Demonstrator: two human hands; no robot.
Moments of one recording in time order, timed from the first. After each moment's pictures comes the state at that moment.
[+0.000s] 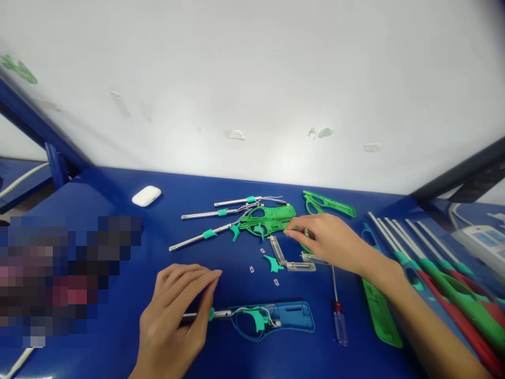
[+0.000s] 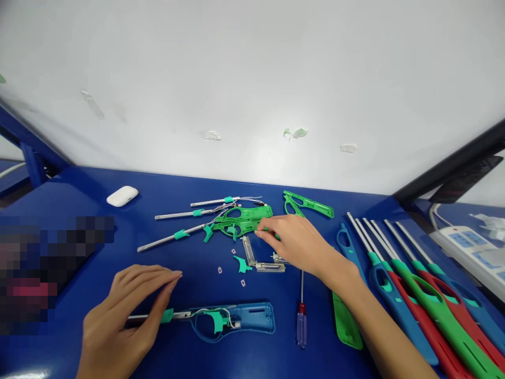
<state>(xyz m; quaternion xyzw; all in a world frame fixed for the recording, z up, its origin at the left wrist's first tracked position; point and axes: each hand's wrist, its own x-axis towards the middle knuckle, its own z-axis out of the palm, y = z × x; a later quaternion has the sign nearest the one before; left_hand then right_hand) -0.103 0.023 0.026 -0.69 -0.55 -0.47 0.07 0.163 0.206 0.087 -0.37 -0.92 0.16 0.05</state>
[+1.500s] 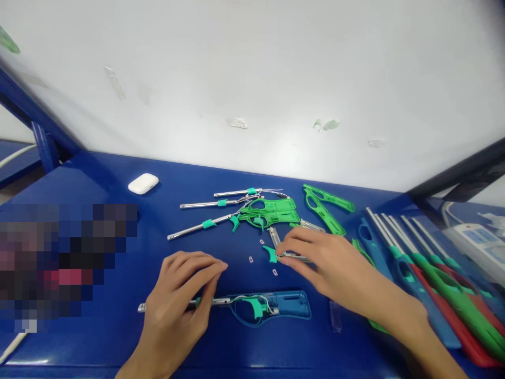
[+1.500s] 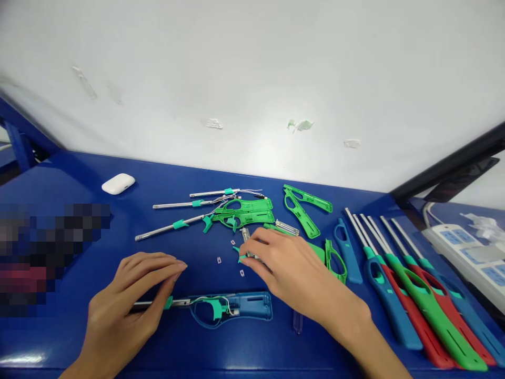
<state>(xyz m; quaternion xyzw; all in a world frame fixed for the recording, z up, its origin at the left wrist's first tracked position) -0.101 0.025 0.029 -0.69 -0.55 -0.46 0.04 0.158 0.145 0.098 -0.32 -0.93 0.15 0.05</state>
